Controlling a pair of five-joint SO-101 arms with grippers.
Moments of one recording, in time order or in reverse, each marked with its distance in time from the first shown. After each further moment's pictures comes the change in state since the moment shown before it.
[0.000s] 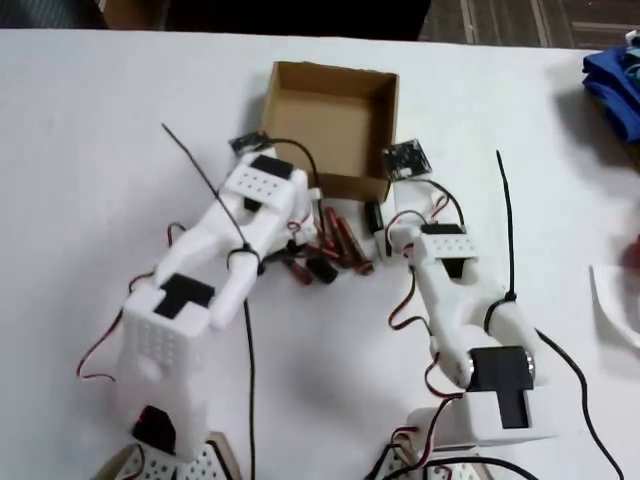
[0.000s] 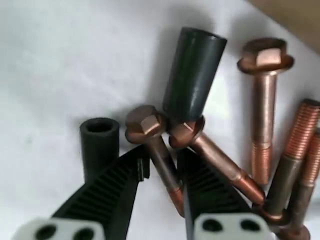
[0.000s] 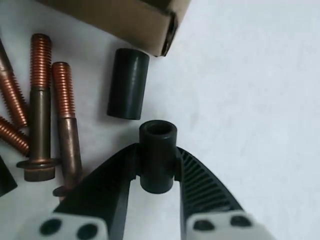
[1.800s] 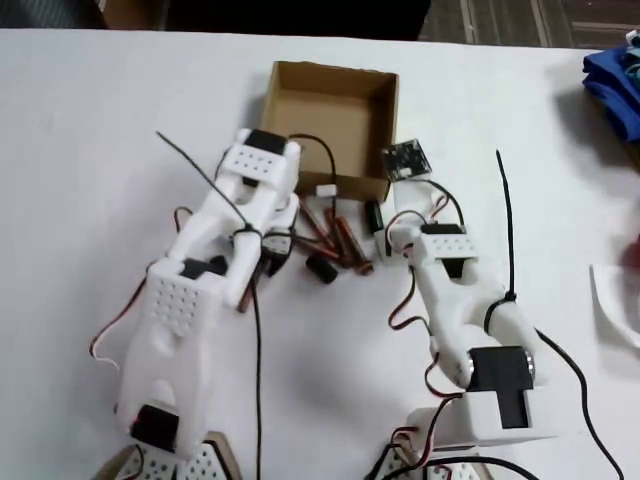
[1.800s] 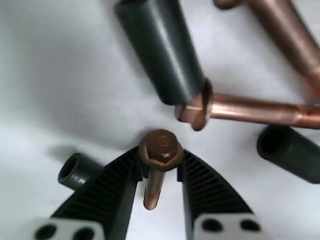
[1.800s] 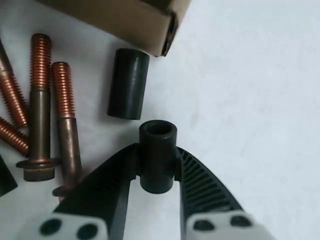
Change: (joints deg) left arm -3.1 13.9 -24.7 24.1 -38.6; right arm 0.0 0.0 0.0 0.0 0.0
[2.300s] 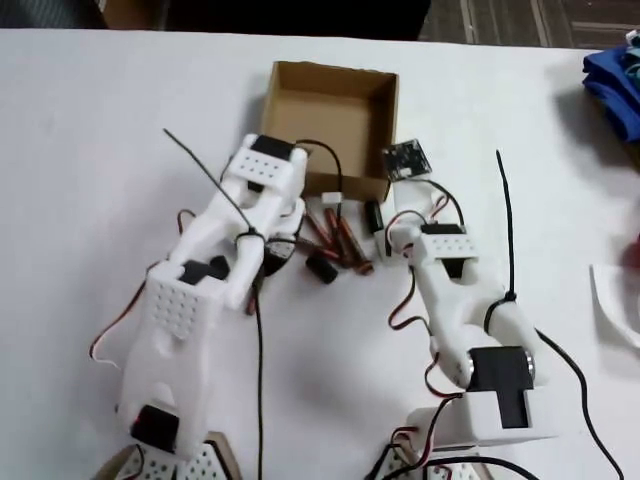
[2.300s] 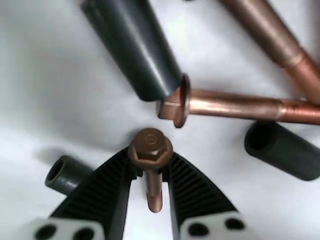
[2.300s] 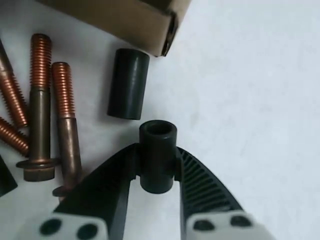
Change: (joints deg) left arm 0.8 -0.7 5.2 -2.5 0.0; right arm 0.0 0.0 0.0 0.0 0.0
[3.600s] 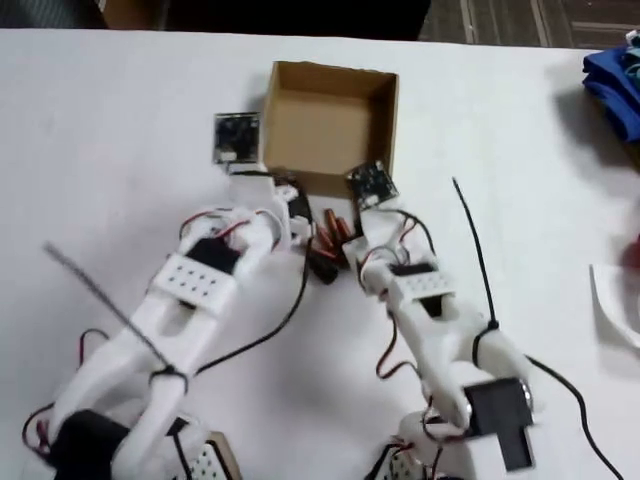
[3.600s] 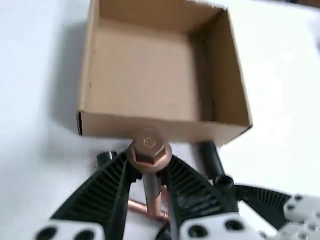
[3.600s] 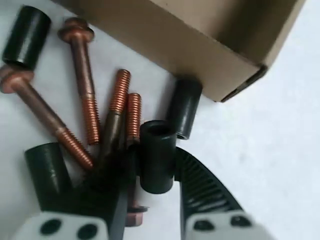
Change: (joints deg) left arm 2.0 -70.3 73.9 -77.5 14.1; right arm -9.4 -10.4 17.4 -22.4 -0.1
